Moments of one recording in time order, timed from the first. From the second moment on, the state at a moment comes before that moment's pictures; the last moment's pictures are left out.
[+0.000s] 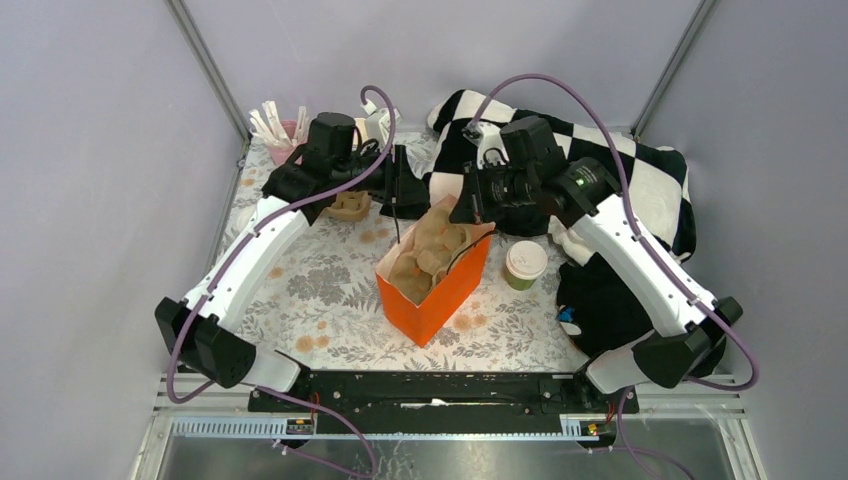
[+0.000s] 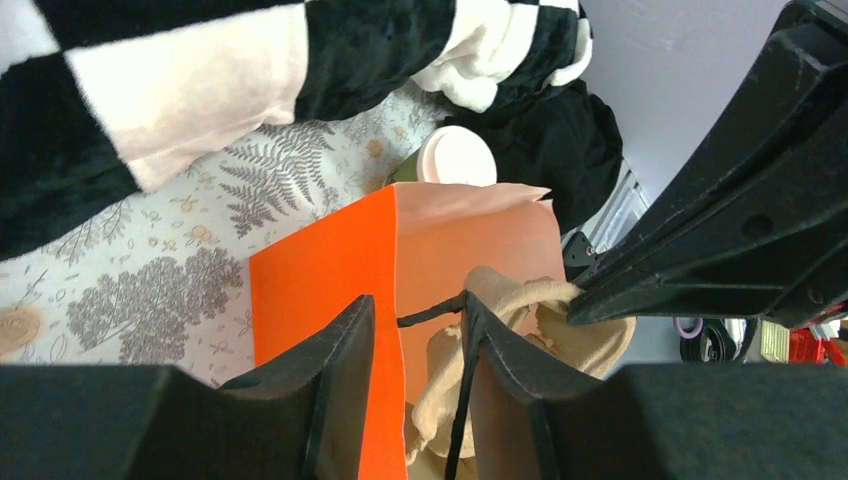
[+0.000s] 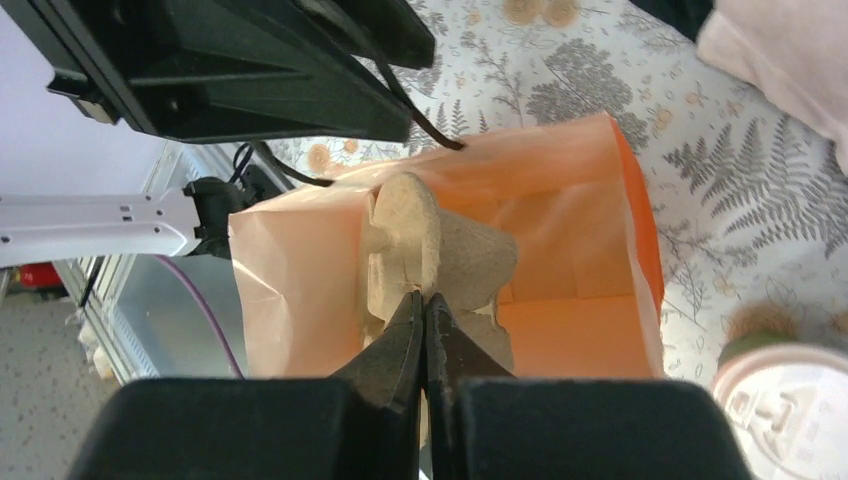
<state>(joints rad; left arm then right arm) -0.46 1.43 1.52 -0.59 0.63 -0.35 0.65 1.44 1.68 -0.94 -0.36 0.35</state>
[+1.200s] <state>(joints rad) -0.46 1.31 1.51 -0.68 0.46 -0.34 0.58 1.51 1.62 -0.79 -0.70 0.14</state>
